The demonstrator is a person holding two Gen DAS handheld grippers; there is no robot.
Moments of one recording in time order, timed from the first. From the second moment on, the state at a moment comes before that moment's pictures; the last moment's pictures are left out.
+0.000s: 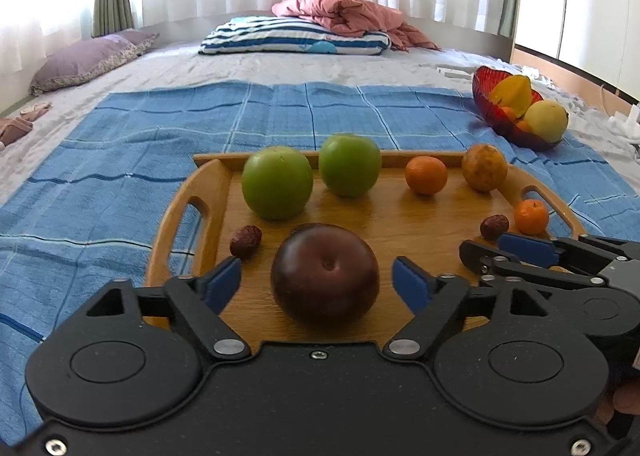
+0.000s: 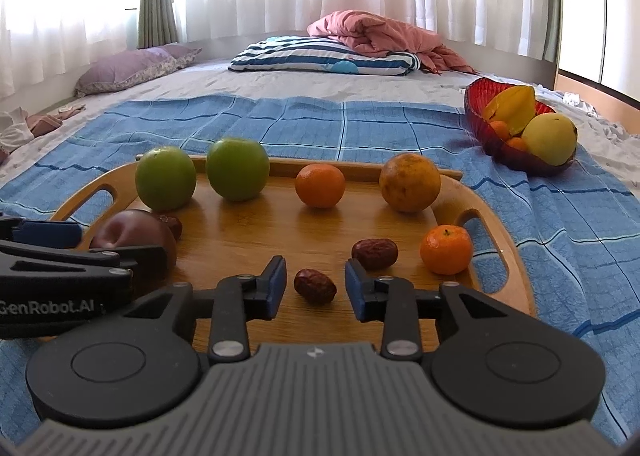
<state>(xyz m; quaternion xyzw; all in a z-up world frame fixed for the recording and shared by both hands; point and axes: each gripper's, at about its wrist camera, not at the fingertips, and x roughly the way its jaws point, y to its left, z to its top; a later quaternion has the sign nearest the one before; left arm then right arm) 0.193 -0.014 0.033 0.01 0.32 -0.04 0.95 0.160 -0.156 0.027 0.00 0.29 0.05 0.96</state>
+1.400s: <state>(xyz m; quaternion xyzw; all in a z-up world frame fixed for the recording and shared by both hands) 0.163 0.010 0.050 -0.01 0.31 -0.03 0.95 0.134 -0.171 0.045 0.01 0.26 0.01 0.97</state>
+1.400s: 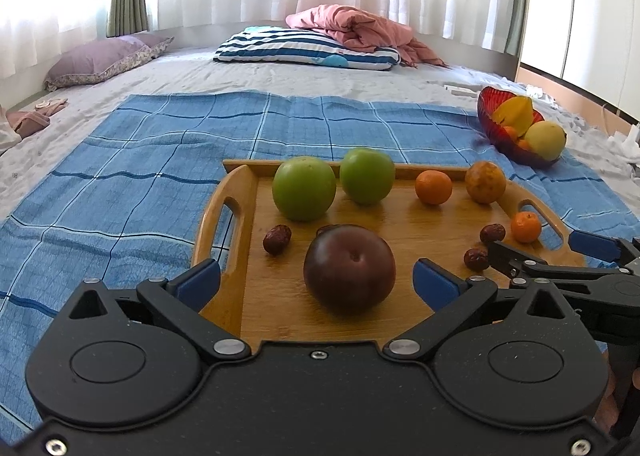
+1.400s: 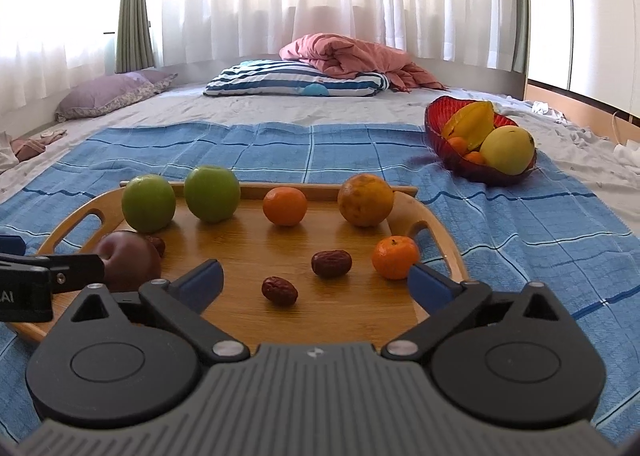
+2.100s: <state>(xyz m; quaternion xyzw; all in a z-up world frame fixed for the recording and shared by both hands) 0.126 0.014 0.049 -0.02 0.31 -0.04 0.95 0.105 -0.173 0.048 0.01 0.25 0.02 0.97</state>
